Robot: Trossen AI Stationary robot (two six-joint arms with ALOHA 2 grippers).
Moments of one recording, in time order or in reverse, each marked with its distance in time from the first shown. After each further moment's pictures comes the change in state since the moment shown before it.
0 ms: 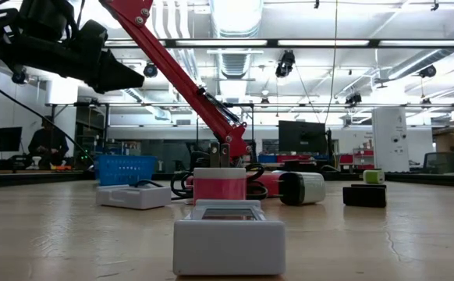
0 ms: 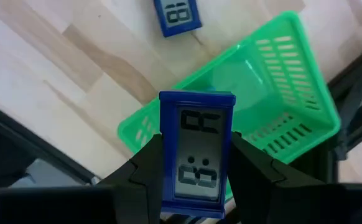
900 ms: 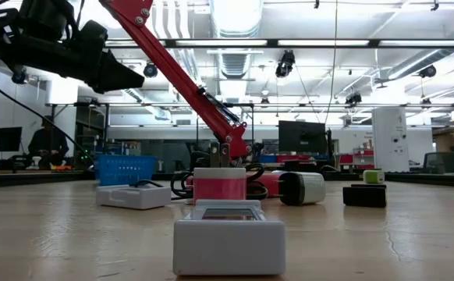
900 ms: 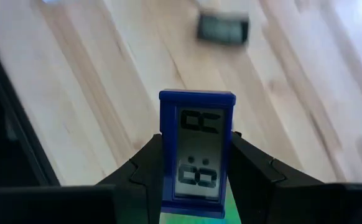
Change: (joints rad) left arm 0.001 0.000 0.000 0.000 -0.017 0.003; right arm -0.103 -0.001 0.092 0.035 0.366 -0.428
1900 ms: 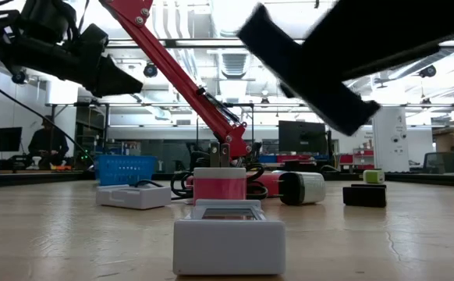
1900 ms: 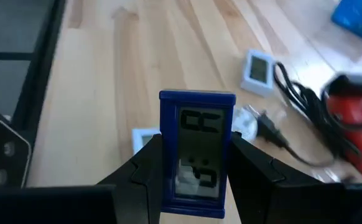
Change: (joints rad) left arm 0.000 -0.001 0.001 -0.054 -0.002 -0.002; right arm -0.114 0.438 -0.004 0.996 0.472 -0.705
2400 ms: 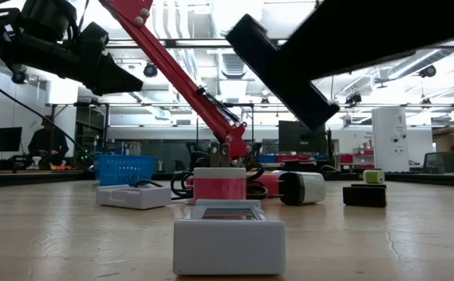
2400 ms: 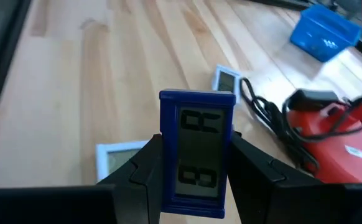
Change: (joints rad) left arm 0.000 0.000 0.014 -0.013 -0.002 0.006; right arm 0.000 0.029 0.010 0.020 0.133 -0.068
